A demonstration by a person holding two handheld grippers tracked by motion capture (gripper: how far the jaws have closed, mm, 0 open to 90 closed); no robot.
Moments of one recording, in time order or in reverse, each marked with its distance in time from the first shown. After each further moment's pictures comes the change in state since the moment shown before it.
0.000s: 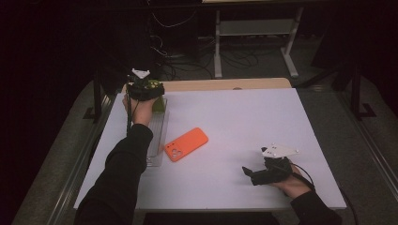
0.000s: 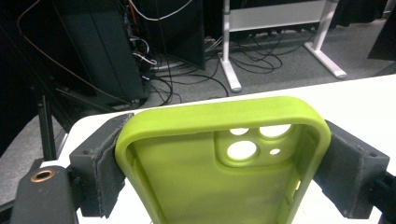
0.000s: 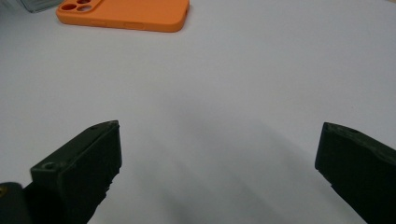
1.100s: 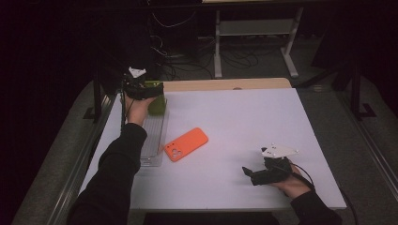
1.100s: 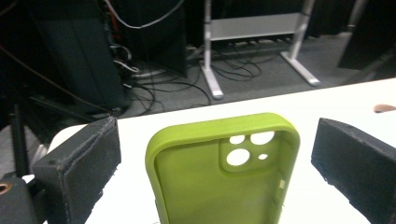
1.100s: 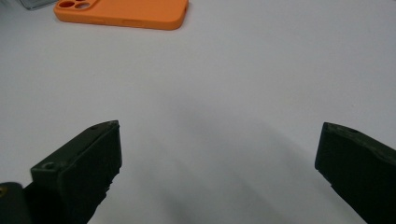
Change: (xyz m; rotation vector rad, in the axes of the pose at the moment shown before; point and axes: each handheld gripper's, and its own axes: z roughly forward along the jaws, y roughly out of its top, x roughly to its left) left arm 0.015 0.008 -0.012 -0.017 -0.118 -0.008; right arm 0.000 0.000 0.001 0.007 -0.002 -0.001
